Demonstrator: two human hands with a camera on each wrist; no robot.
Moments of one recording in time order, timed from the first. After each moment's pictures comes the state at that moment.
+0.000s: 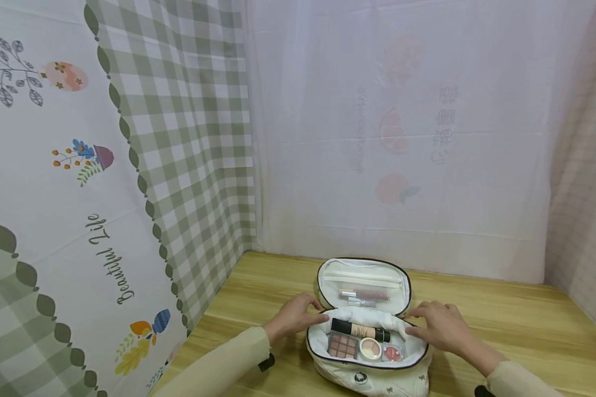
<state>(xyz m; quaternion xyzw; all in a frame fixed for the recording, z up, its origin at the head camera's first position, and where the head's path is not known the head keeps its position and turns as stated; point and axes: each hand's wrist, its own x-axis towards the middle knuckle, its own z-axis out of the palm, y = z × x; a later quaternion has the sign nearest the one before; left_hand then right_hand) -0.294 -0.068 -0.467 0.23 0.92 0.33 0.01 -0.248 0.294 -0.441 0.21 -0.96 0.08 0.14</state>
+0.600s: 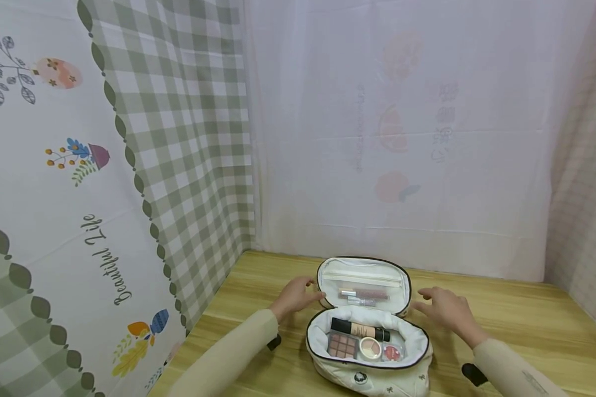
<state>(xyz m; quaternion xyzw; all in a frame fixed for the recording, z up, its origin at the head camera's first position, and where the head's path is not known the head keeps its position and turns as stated) -0.339 -0.065 -0.463 0.19 0.91 0.37 0.00 -0.288 0.318 -0.441 0.10 -0.98 0.15 0.08</state>
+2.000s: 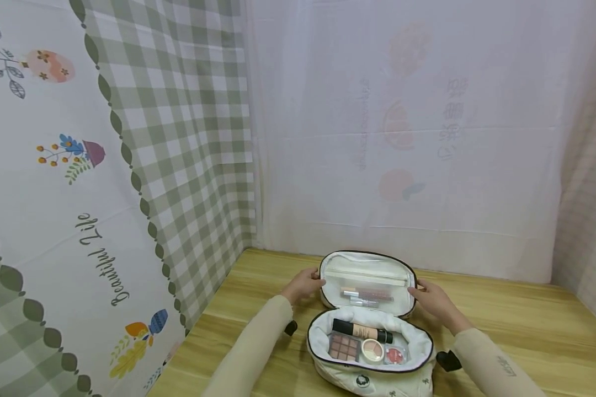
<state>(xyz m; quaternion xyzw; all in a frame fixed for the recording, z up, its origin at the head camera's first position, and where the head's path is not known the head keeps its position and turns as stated) -0.378 -0.051 -0.466 0.12 0.84 0.51 0.12 -0.321 0.301 -0.446 0.03 -0.92 0.40 -0.04</state>
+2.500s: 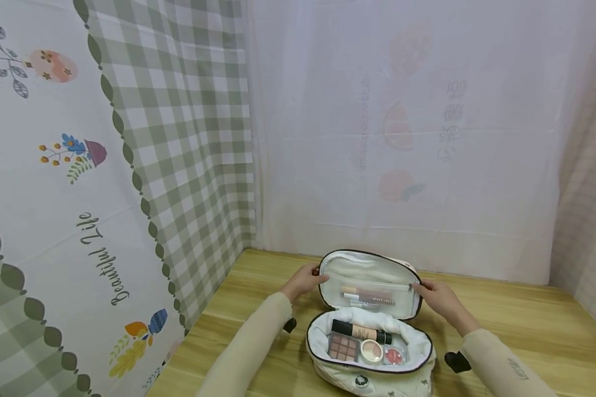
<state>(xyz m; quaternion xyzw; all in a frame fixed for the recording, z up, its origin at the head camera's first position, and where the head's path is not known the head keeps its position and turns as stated) -0.385 -0.047 -0.459 0.15 0.83 0.54 0.09 -0.313 0.309 -0.432 0.04 -0.92 0.39 0.01</state>
